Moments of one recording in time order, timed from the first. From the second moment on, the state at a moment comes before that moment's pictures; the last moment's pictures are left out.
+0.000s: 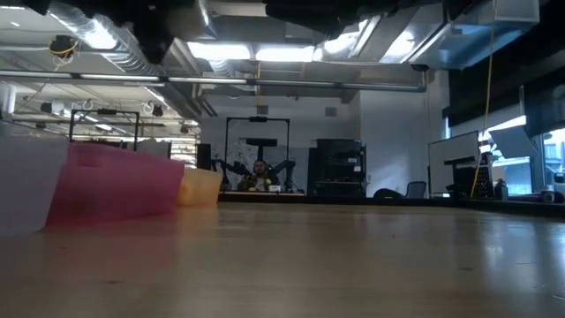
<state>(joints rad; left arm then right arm) -0.21 0.93 0.56 0.10 -0.21 -0.28 0.24 1.59 0.94 0.53 0.26 -0.15</state>
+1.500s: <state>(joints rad) -0.63 1.19 0.56 -0.27 -0.13 -0.92 0.24 1.59 0.94 0.52 0.28 -0.13</state>
